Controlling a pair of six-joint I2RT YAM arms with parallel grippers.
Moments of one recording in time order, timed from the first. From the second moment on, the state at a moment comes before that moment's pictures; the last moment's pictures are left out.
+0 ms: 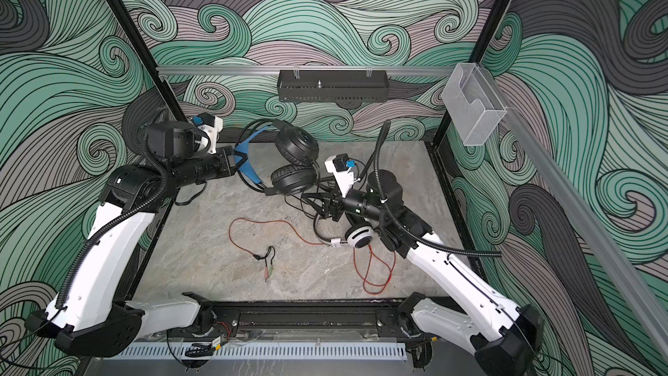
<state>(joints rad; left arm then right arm) -0.36 1.25 1.74 -1.01 0.18 -0.47 0.67 1.04 1.01 -0.09 -0.50 0.20</state>
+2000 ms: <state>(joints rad) -0.35 1.38 2.03 -1.14 0.26 -0.61 0.62 1.24 0.94 0.21 -0.51 0.37</state>
